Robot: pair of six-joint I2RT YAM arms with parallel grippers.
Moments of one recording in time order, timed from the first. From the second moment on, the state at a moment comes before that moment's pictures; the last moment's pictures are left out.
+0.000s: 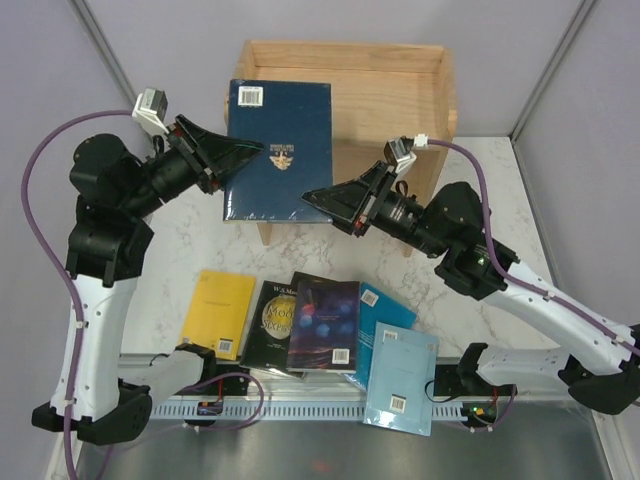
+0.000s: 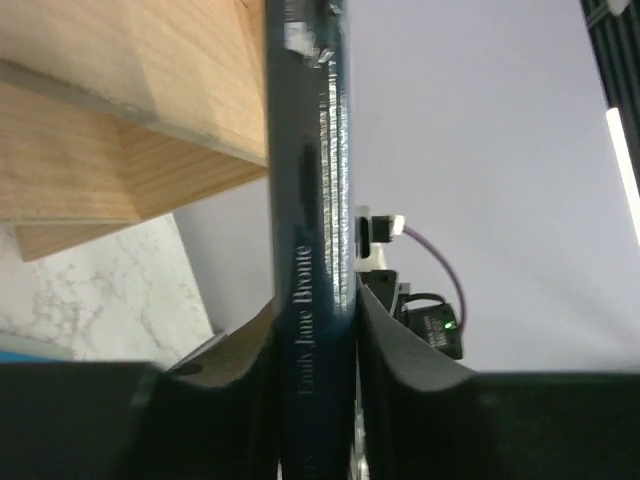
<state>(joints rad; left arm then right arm) -0.26 1.04 1.58 -0.46 0.59 -1.22 0.97 1.12 1.26 0.07 -0.11 1.37</state>
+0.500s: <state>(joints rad) -0.21 1.09 1.92 -1.04 0.52 -0.79 0.72 1.30 1.57 -0.19 -0.19 1.26</state>
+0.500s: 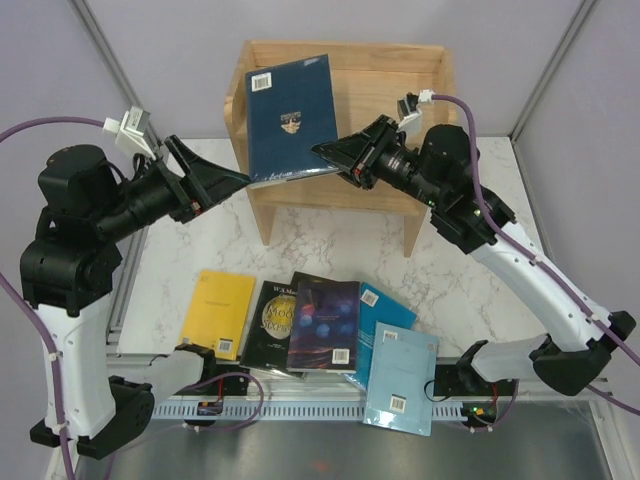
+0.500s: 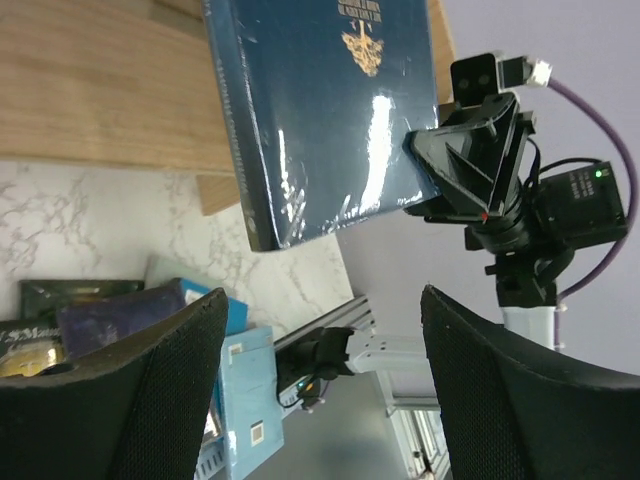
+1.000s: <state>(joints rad) -0.21 1.00 1.92 -1.21 0.41 -0.69 0.72 1.48 1.71 -0.26 -0.11 1.27</state>
